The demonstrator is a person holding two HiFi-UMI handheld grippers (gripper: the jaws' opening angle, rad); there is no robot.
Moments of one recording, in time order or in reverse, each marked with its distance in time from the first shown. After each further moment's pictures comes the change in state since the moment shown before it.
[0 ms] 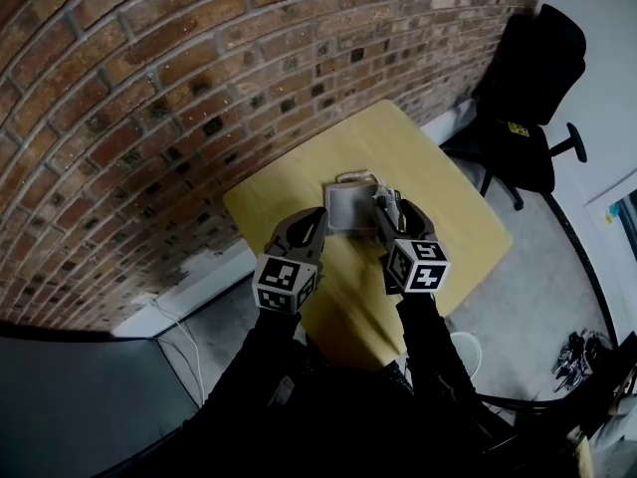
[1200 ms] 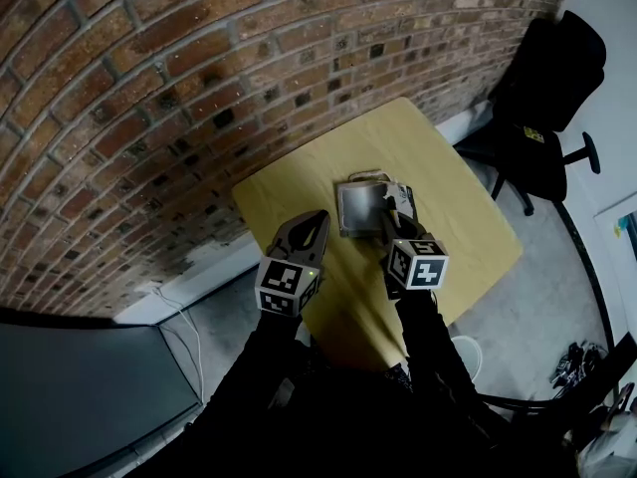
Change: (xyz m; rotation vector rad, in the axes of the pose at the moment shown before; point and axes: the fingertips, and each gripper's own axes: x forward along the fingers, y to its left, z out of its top) left arm -0.006 0.018 -0.017 -0.005 0.037 0.049; right arm 0.029 0.015 -0.045 0.055 0.183 0.082
